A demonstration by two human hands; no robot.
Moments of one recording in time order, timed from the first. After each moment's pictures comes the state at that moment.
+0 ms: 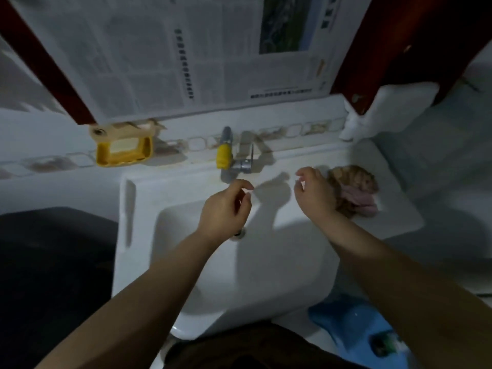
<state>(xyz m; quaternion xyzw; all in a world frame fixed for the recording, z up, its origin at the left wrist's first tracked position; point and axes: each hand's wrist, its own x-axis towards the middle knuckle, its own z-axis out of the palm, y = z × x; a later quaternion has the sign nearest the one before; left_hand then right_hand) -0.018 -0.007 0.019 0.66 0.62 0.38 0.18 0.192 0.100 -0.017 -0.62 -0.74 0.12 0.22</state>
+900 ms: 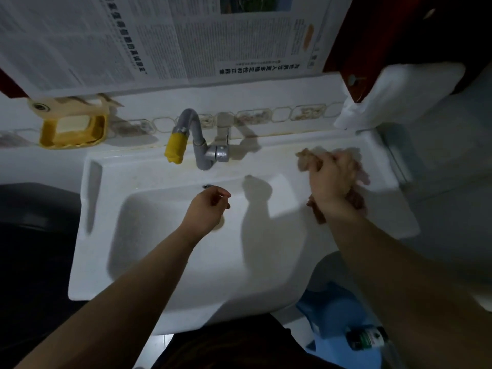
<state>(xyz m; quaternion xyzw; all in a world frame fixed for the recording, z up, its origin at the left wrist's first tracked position) 0.028 0.039 -0.028 0.41 0.73 0.32 0.43 0.261 0.181 -0.045 -0.74 -0.66 0.05 0.15</state>
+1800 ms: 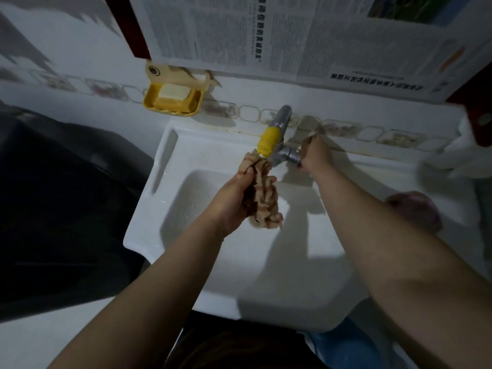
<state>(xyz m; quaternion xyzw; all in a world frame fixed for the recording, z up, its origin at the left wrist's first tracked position) -0.026 0.009 0.001 0.09 0.51 0.59 0.62 0.060 0.221 -0.050 -0.63 -0.68 0.37 0.11</state>
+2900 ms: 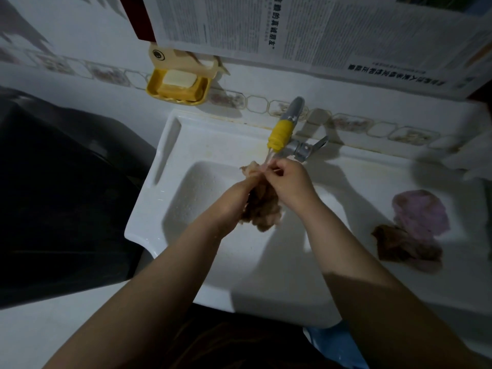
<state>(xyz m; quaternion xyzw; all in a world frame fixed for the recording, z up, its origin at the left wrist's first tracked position) -0.027 -0.002 0.007 0.19 0.63 0.45 0.60 0.058 0.103 -0.008 -0.44 -0.74 0.50 0.11</state>
